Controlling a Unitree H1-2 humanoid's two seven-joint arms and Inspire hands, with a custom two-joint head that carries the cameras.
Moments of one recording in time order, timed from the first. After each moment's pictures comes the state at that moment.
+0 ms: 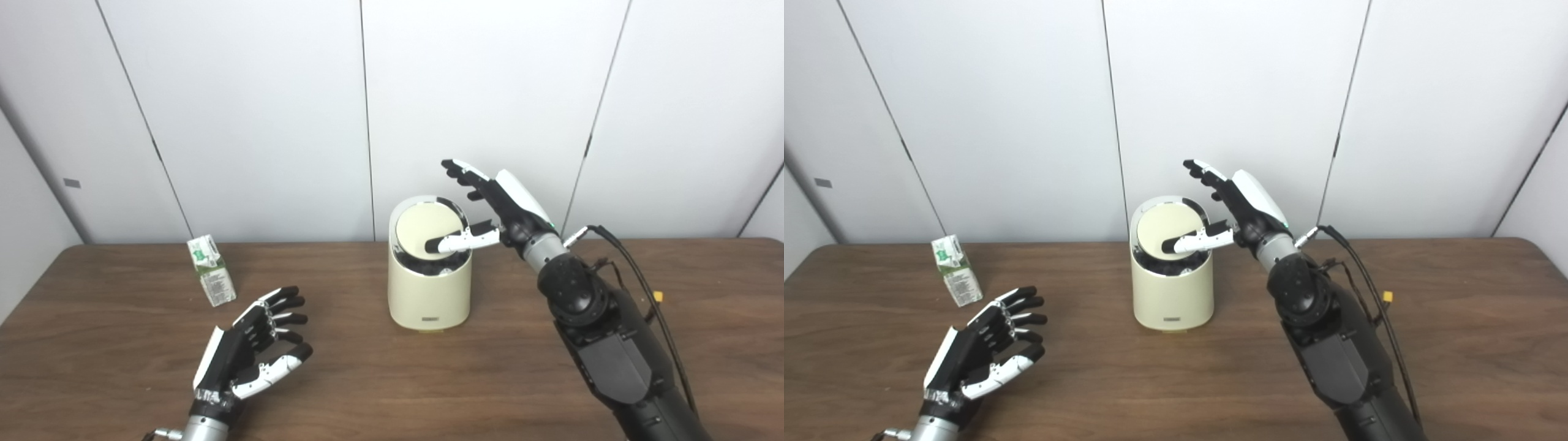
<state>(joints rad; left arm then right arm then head) -0.10 0.17 0.08 0.10 -0.12 -0.30 -0.20 -0.70 -0.21 0.23 0.18 -0.44 0.22 0.13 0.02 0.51</state>
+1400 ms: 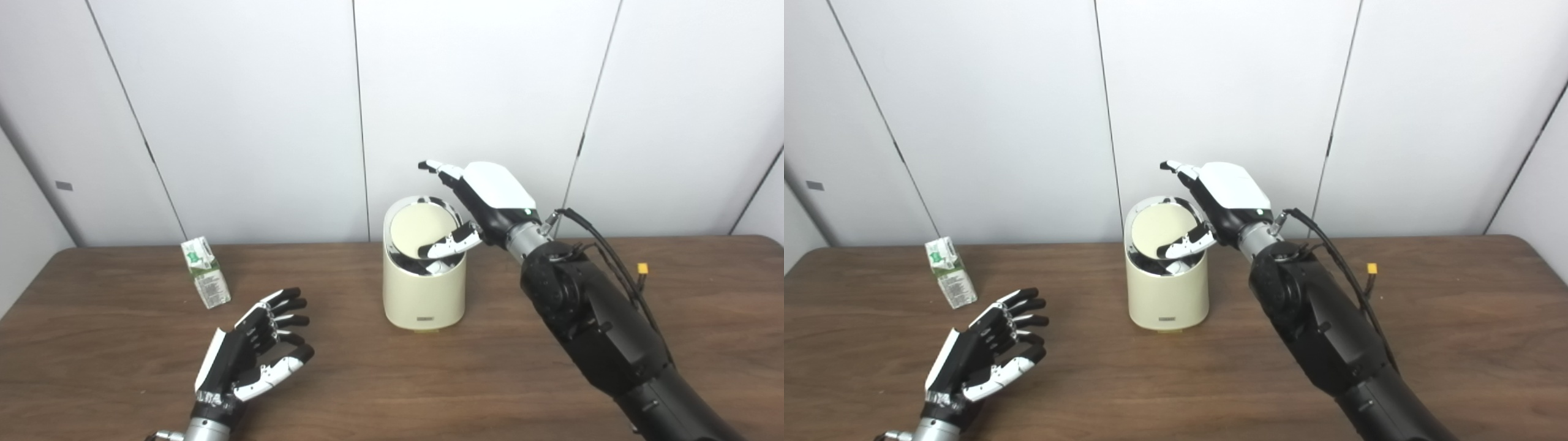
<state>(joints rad) -0.09 0.17 0.07 0.09 -0.11 -0.29 -0.19 -0.75 -0.27 0.40 0.17 -0.73 0.21 0.13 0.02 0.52</state>
